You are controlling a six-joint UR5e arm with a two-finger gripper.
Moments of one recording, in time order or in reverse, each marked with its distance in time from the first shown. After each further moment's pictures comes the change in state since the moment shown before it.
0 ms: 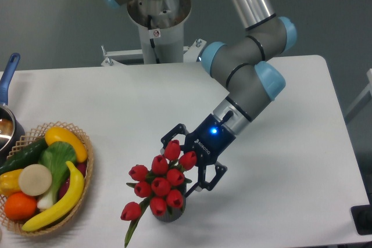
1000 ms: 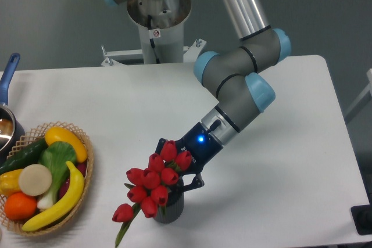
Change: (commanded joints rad) arm 0.000 0.005 0.025 0.003 -0.022 -0.029
